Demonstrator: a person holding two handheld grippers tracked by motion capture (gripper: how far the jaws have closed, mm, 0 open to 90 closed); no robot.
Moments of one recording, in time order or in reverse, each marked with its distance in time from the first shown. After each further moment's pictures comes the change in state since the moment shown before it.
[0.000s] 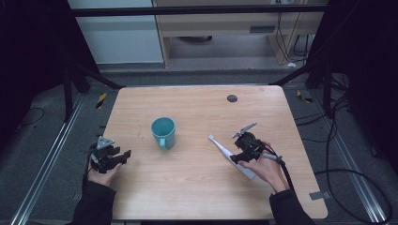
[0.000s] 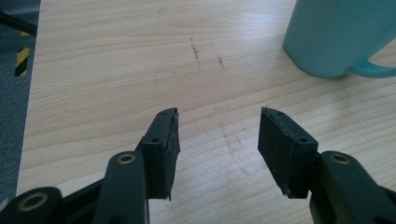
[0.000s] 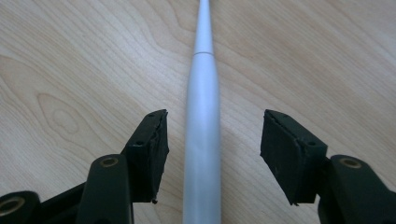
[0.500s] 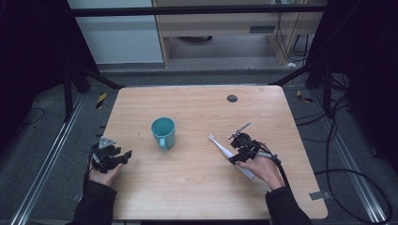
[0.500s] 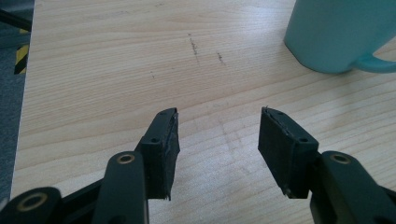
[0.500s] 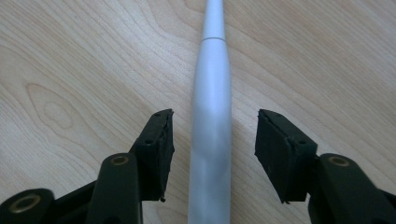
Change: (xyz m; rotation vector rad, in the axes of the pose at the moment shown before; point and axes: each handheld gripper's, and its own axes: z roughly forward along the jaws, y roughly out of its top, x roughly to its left) left arm -0.001 0.000 0.003 0.021 0.003 0.010; right arm 0.001 0.006 0.017 0.086 0.025 -0.007
